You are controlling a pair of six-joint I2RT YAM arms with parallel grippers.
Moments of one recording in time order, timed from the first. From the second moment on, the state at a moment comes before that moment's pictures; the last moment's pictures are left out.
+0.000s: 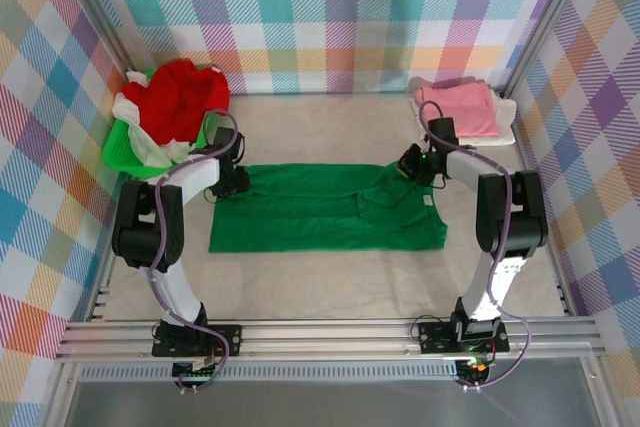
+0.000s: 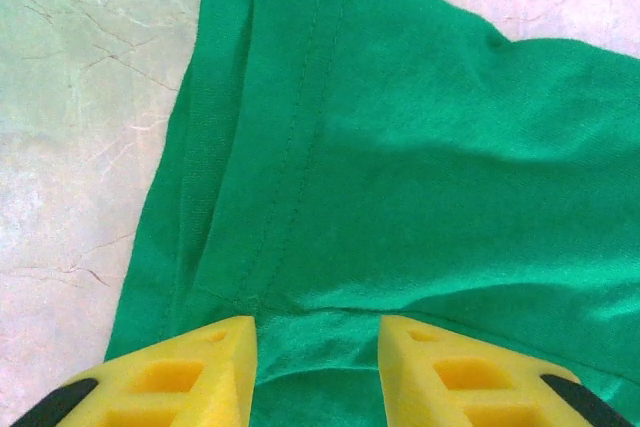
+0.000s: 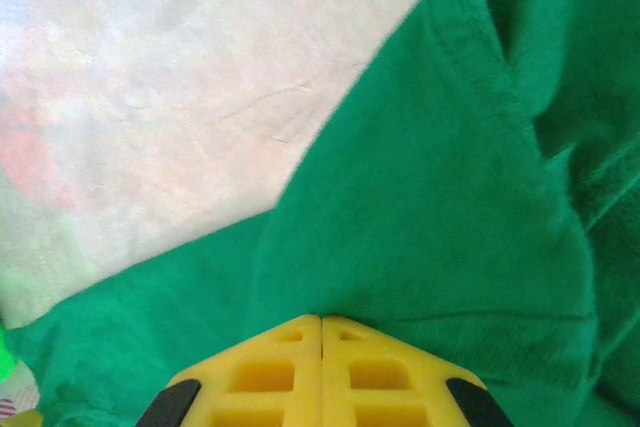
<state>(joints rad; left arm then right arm) -0.16 1.81 1.18 -0.58 -0.13 -0.44 0.11 1.84 1.17 -0.32 -0.37 0.78</state>
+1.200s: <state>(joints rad) -0.16 1.81 1.18 -0.58 -0.14 -0.42 0.08 1.59 1.13 -0.52 -0.28 0.70</state>
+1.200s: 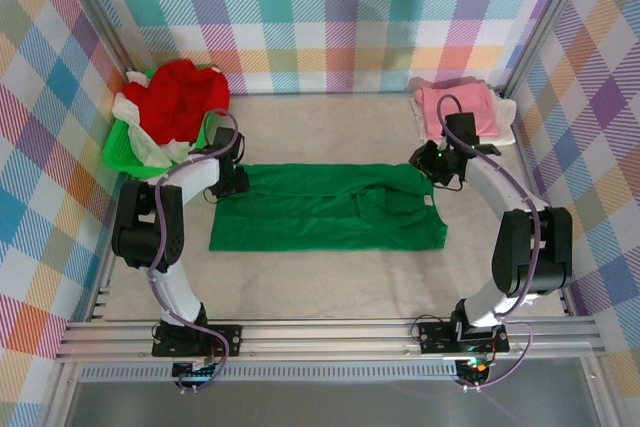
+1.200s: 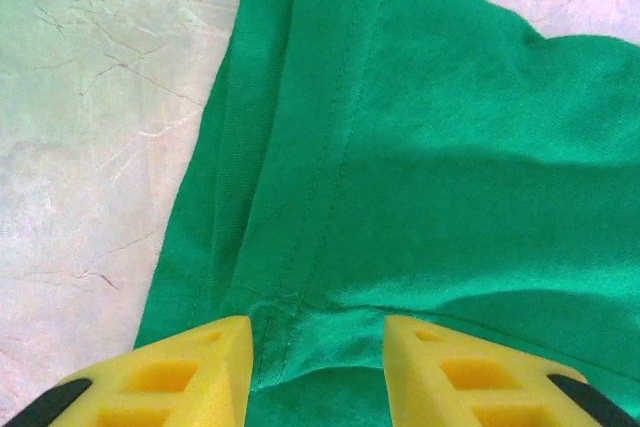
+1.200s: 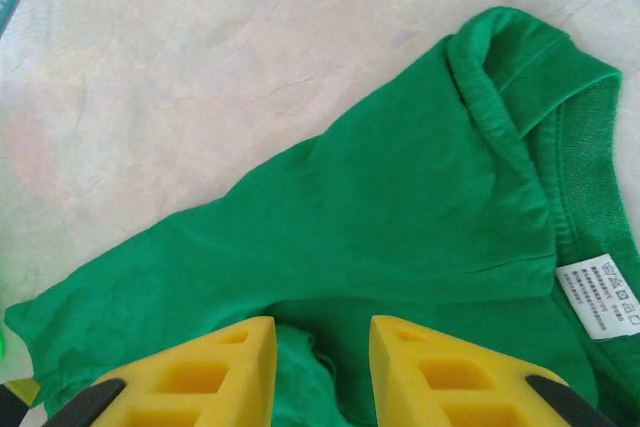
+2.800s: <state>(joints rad) -0.16 1.81 1.17 -0.58 -0.13 -0.42 0.27 1.66 1.29 -0.75 -0.33 0.44</state>
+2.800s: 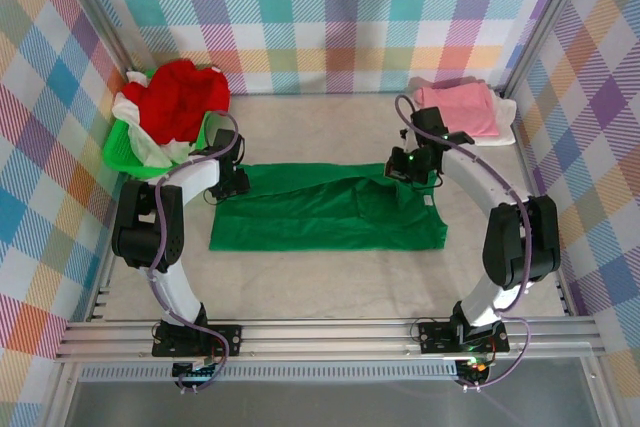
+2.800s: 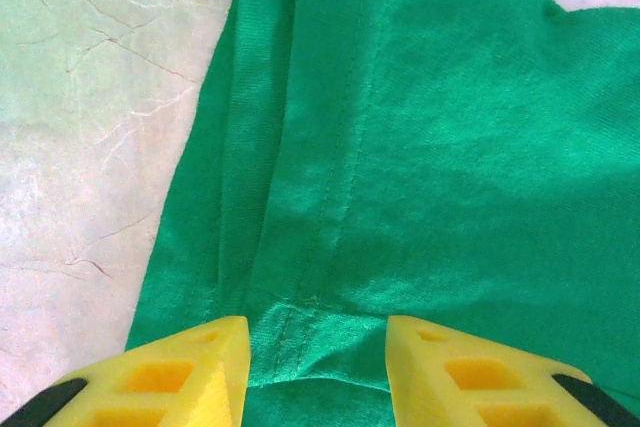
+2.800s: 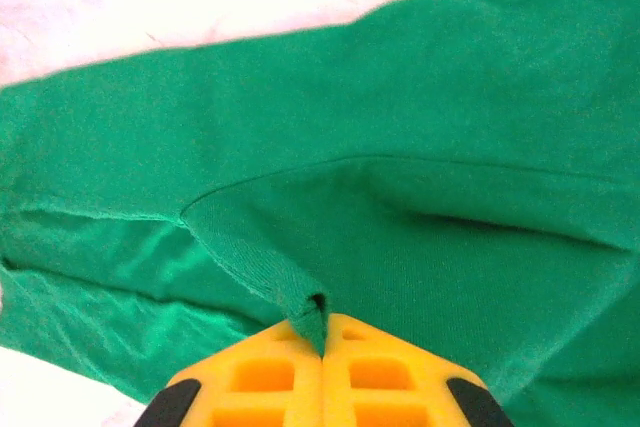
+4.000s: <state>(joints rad) -0.16 1.81 1.20 -0.61 -0.14 -0.40 0.03 1.73 0.99 -0.54 -0.52 0.59</state>
